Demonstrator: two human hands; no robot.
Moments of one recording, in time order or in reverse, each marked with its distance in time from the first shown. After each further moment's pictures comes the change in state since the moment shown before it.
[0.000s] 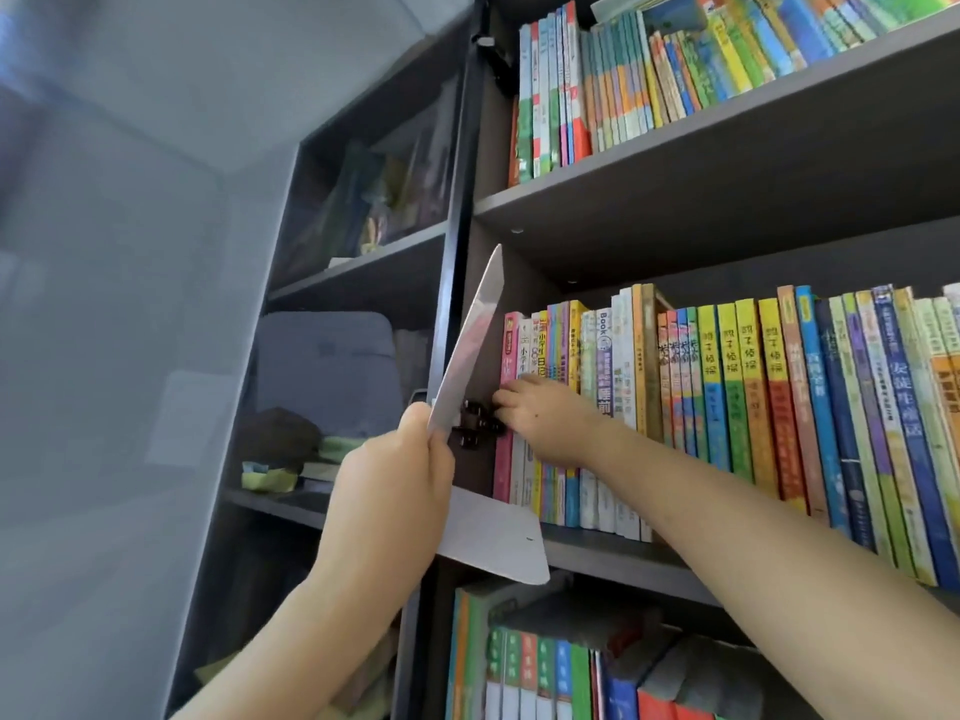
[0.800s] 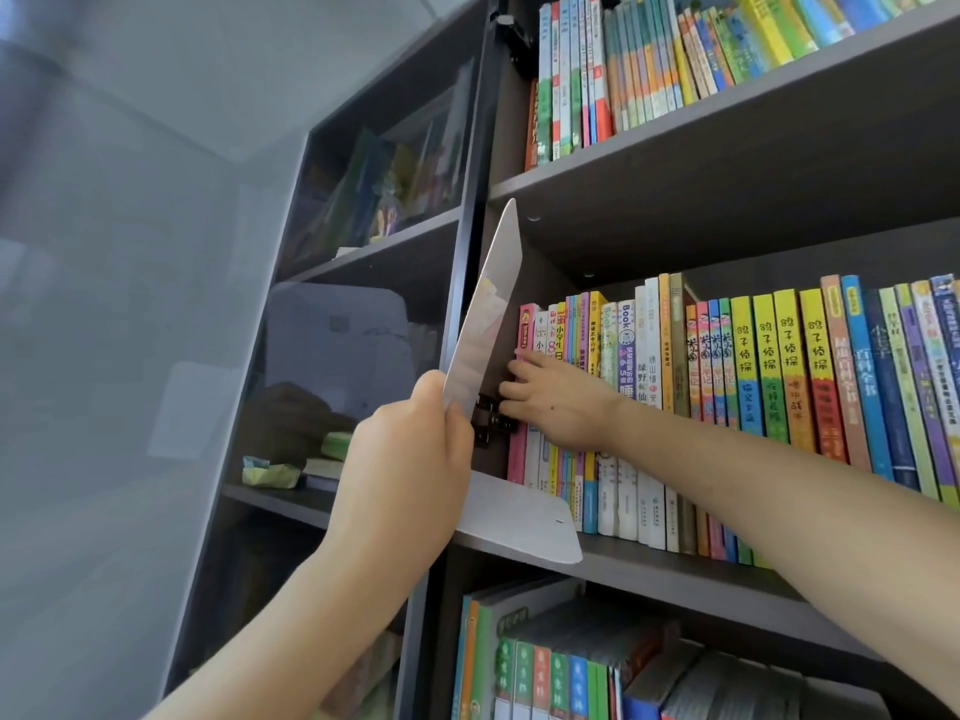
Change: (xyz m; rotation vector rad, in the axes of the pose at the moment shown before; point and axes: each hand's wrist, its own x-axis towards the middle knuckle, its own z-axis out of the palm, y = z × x) left_hand 0.016 0.001 0.004 -0.051 0.013 0.005; right_hand 0.014 0.018 0.010 -0.151 -0.018 -0.128
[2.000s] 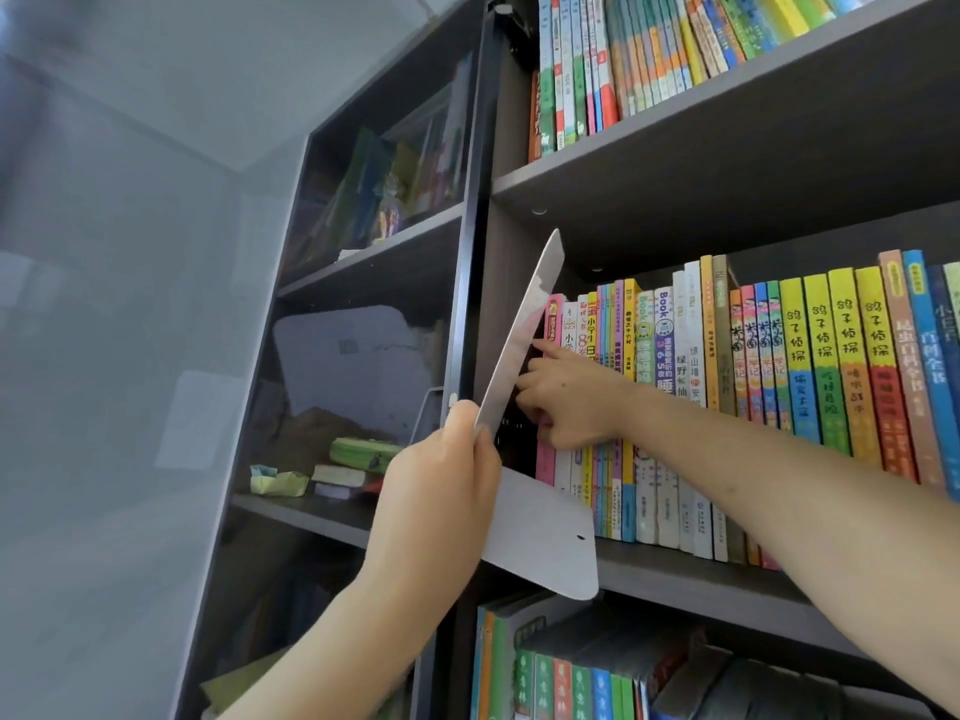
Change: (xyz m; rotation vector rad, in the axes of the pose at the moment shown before) left_hand -0.003 -0.015 0.037 -0.123 0.074 0.169; right_hand 0.006 0.008 -0.002 0.290 0.002 0.084
